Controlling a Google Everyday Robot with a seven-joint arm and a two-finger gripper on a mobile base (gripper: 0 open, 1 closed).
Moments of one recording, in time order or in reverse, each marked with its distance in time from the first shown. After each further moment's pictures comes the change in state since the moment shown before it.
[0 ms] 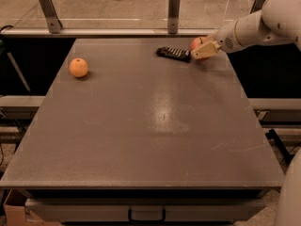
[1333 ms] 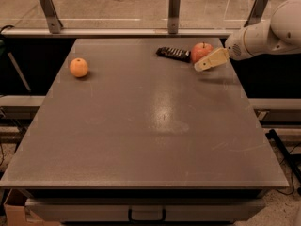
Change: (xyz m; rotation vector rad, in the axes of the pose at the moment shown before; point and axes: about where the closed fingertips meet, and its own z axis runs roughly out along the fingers) arm 0.030 -0.001 -0.015 0.044 0.029 0.085
